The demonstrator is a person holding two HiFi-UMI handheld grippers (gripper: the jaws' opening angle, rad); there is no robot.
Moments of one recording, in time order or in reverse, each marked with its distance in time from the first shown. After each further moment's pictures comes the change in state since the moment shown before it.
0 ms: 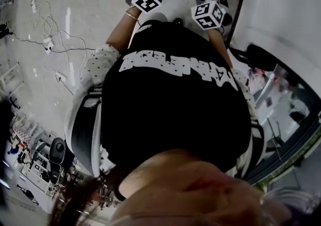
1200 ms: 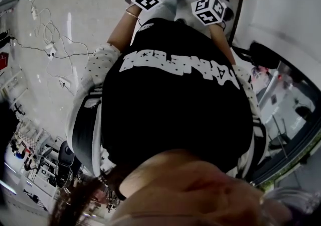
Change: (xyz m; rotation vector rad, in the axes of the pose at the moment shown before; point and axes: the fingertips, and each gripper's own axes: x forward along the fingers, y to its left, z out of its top) left arm 0.012 0.024 0.008 0.016 0.003 0.015; right arm 0.018 -0.020 0.008 -0.004 0.001 -0.017
